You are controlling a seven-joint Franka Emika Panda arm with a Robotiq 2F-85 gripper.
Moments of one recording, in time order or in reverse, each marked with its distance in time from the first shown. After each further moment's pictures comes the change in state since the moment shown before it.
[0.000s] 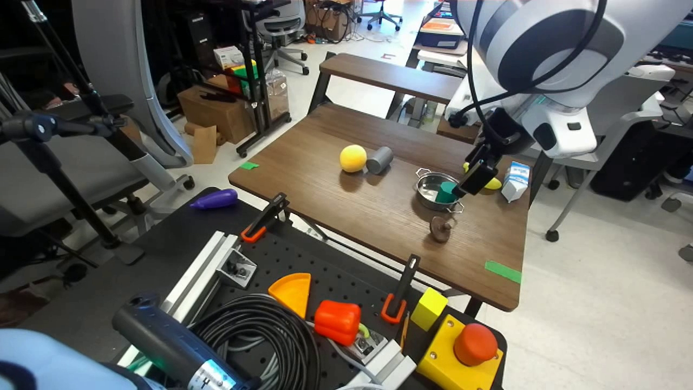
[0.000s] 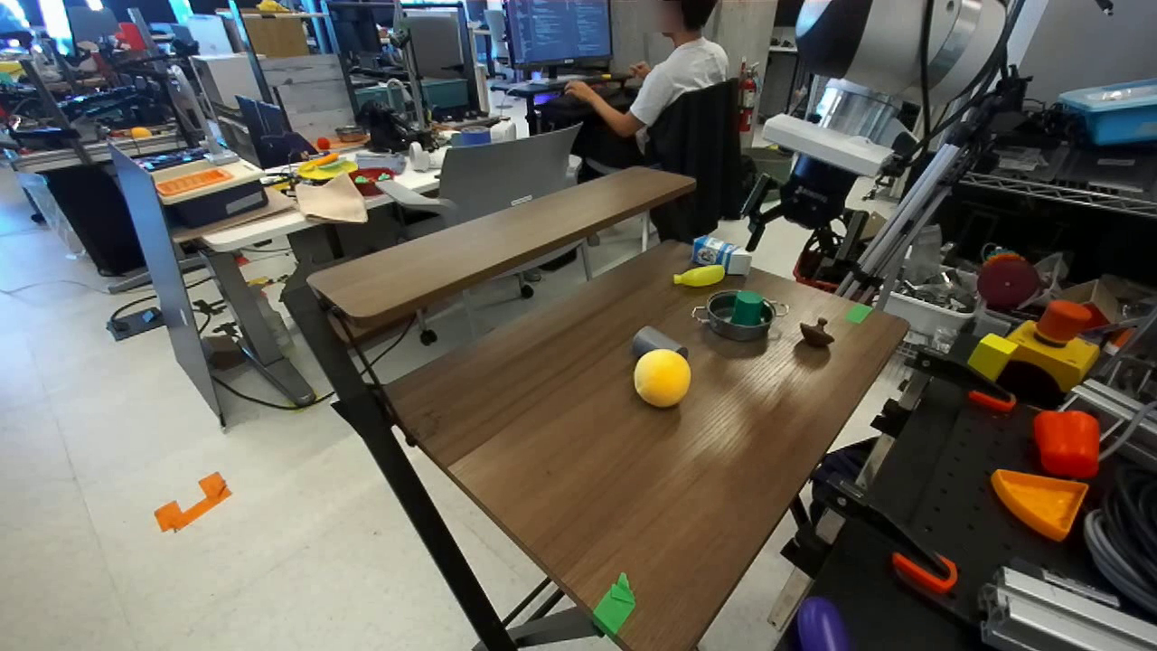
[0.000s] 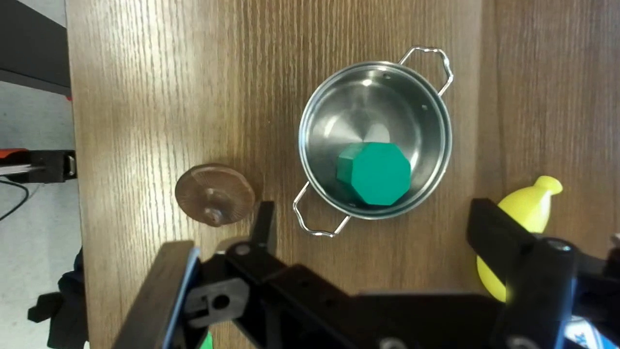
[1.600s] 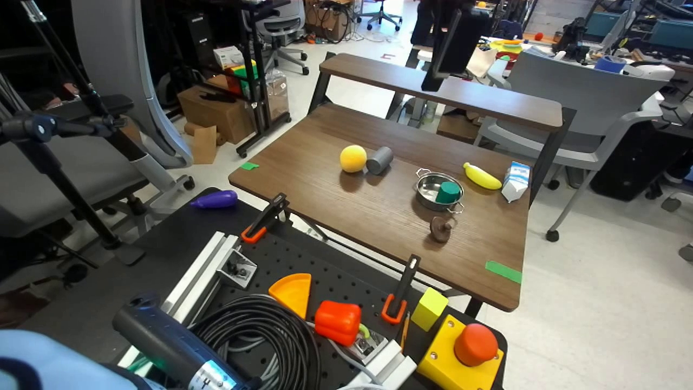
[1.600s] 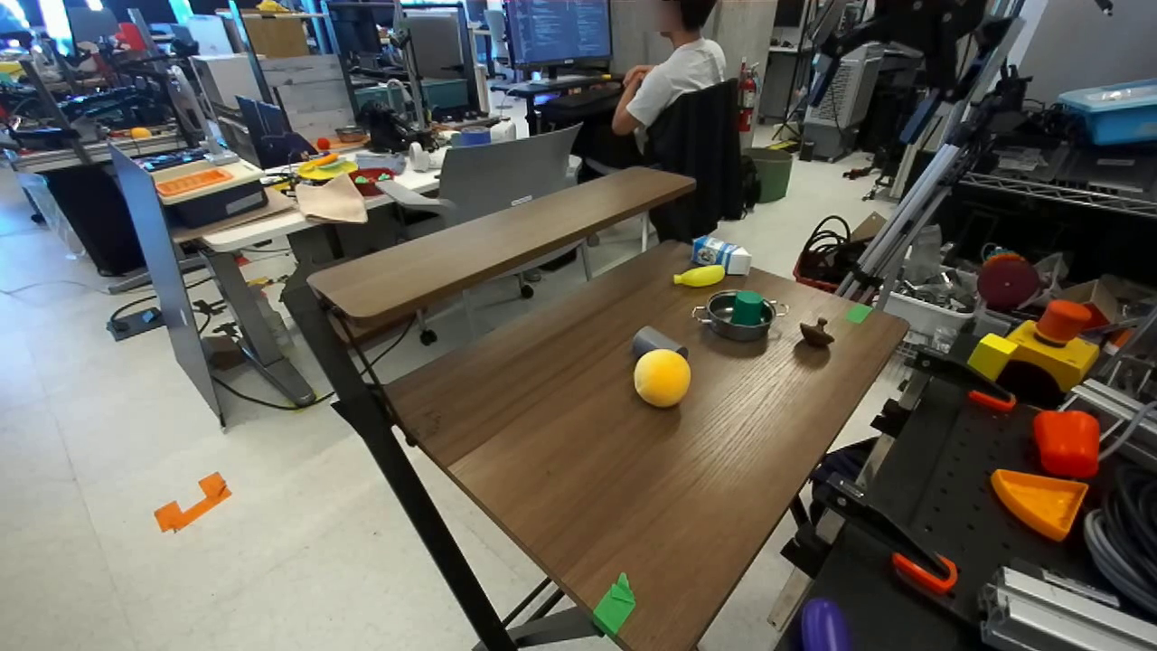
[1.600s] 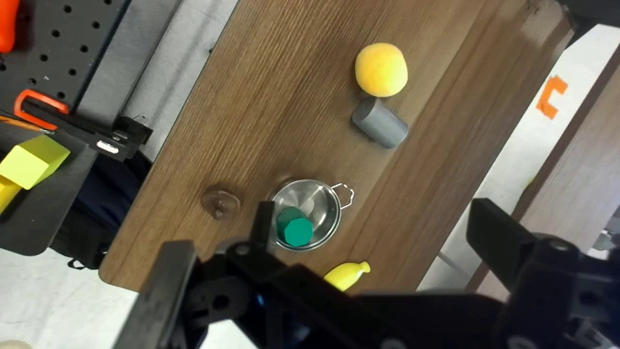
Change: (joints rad) arm 0.032 -0.742 0.116 -0.404 -0.287 -0.147 -0.119
